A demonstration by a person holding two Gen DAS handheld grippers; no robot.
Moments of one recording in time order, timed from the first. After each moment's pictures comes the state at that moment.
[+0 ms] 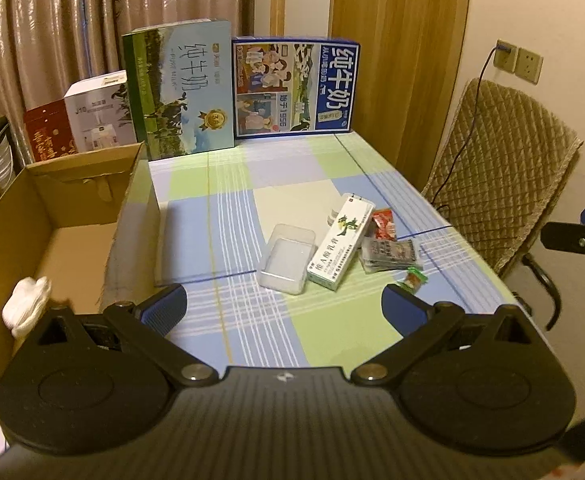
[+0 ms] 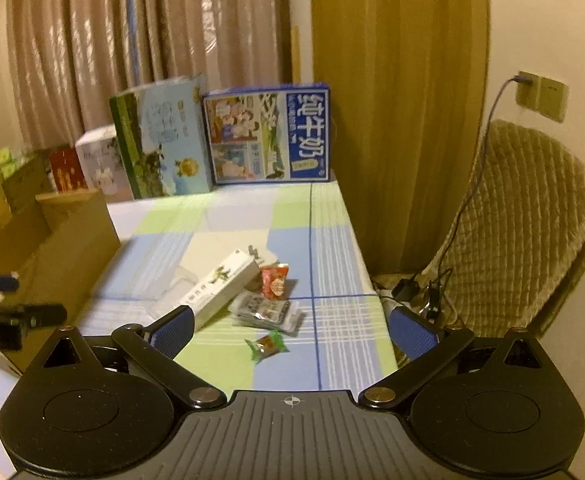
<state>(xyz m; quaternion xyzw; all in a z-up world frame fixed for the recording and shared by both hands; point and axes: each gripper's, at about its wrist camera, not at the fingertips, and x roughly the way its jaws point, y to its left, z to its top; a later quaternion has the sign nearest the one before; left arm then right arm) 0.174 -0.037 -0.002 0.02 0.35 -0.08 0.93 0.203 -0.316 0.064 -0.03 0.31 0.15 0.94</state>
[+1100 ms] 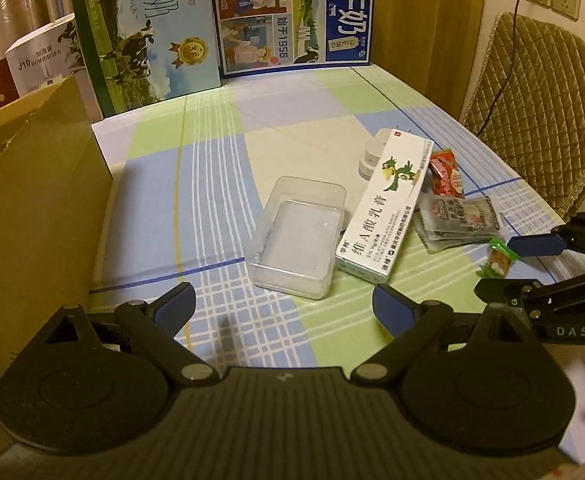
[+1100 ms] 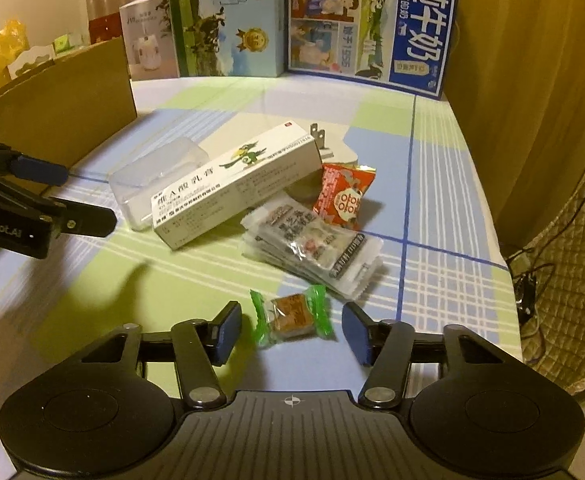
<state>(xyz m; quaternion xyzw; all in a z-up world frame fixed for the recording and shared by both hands) 0.281 -0.055 -0.121 0.05 0.40 -0.07 0.91 0.312 -0.273 -0.086 -0.11 0.37 0.27 0.88</state>
